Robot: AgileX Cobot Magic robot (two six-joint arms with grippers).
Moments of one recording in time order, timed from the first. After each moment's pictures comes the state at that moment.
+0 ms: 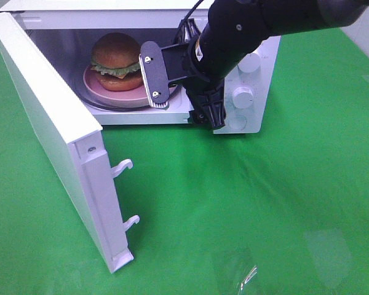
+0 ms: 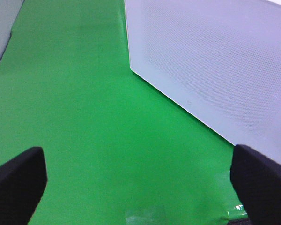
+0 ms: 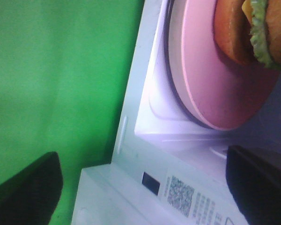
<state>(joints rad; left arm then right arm) 0.02 0.00 -0.52 -0.15 1.08 0.17 0.65 1.96 -1.41 -0.41 0.42 -0.97</state>
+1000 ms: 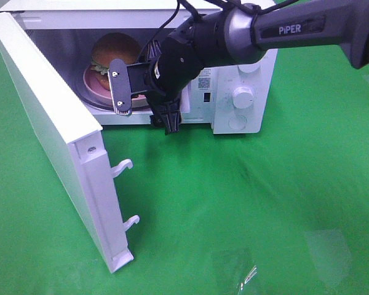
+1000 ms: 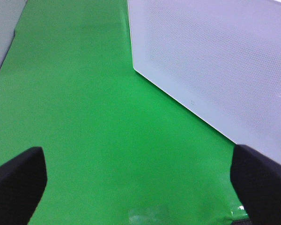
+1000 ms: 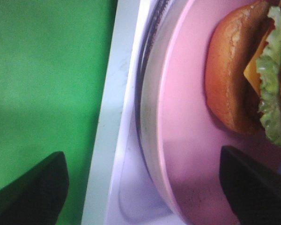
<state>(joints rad) 0.02 0.00 -0.52 -0.13 1.08 0.16 0.66 2.29 -1.73 -0.36 0.34 -0.97</state>
